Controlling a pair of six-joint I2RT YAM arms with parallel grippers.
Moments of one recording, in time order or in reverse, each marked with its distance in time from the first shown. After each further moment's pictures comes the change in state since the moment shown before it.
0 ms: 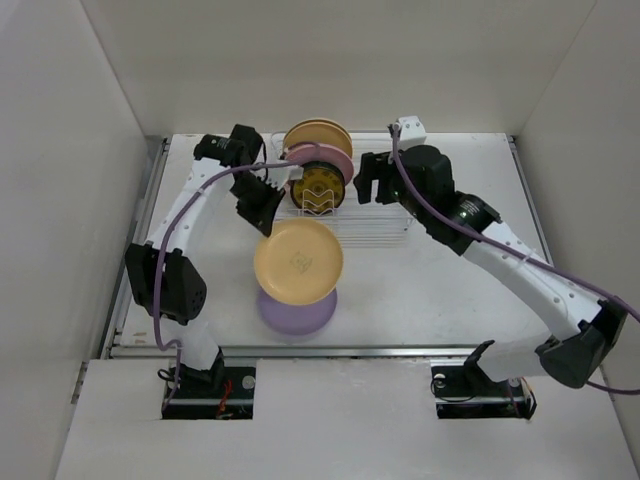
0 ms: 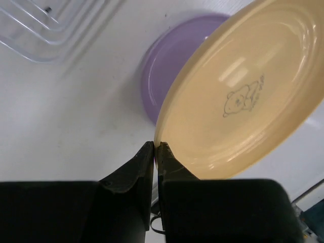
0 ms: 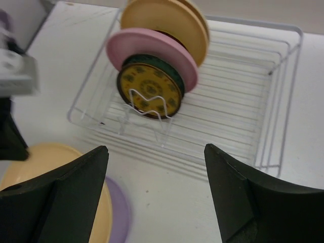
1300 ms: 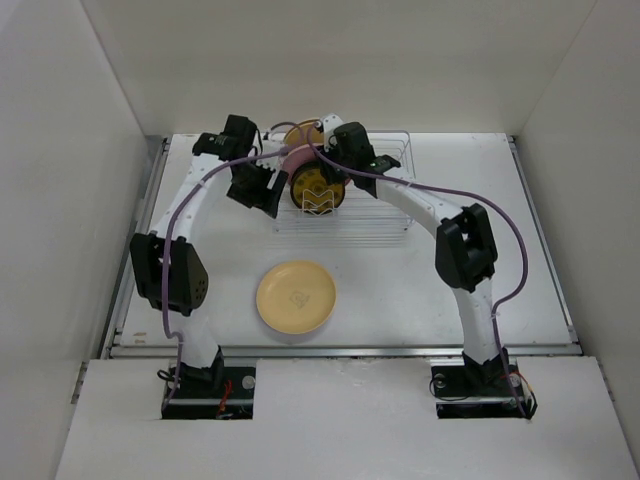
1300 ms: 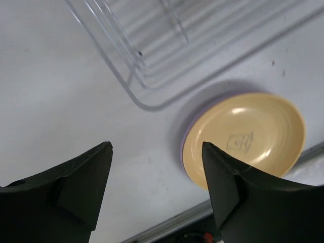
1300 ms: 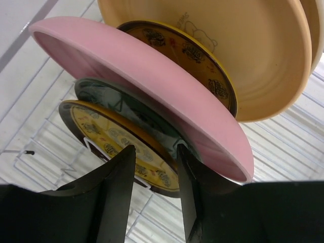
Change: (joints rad) left arm 0.051 0.038 -0.100 0.235 -0.138 -0.167; right arm -0.120 0.837 0.522 0.128 -0.310 -0.320
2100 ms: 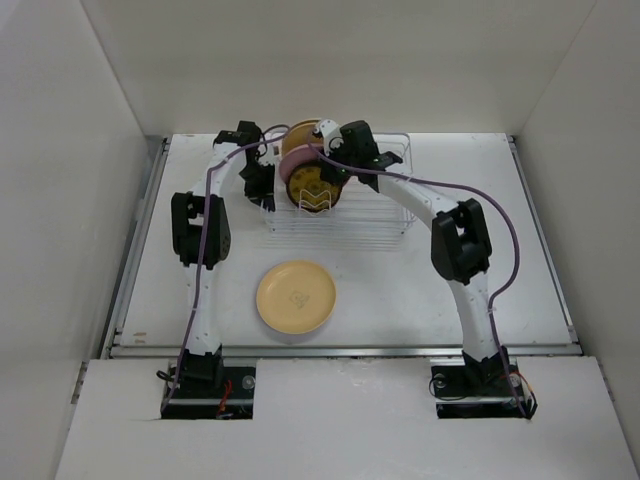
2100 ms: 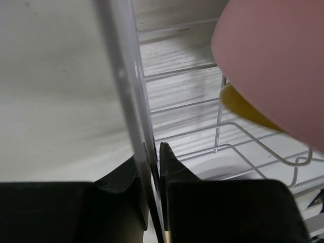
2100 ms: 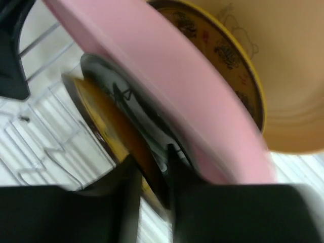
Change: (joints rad) left arm 0.078 0.536 0.375 0.026 0.056 -0.337; right arm -0.040 0.098 0.074 -0.031 -0.201 -0.113
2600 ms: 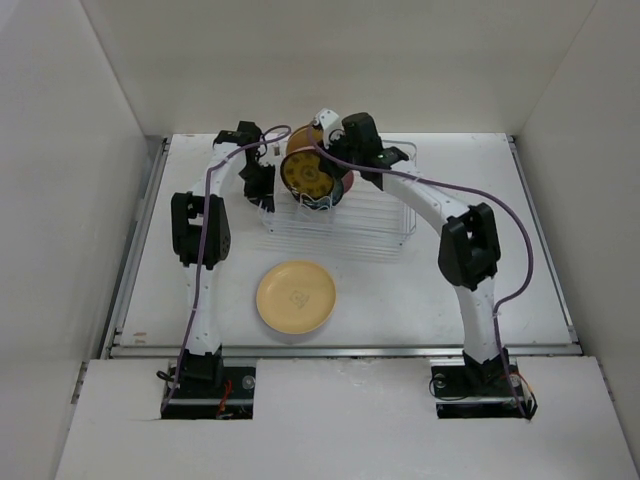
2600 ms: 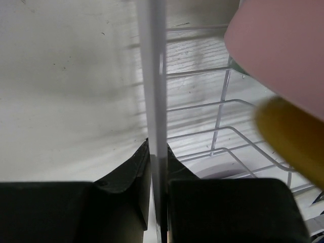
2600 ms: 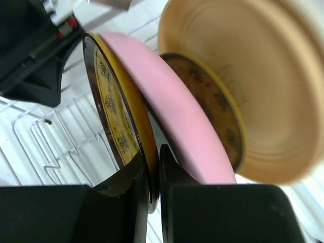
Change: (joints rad) left arm 0.011 0.000 0.000 -0.004 0.002 0.021; right arm 0.001 -0.073 -0.003 -0.015 -0.057 -0.038
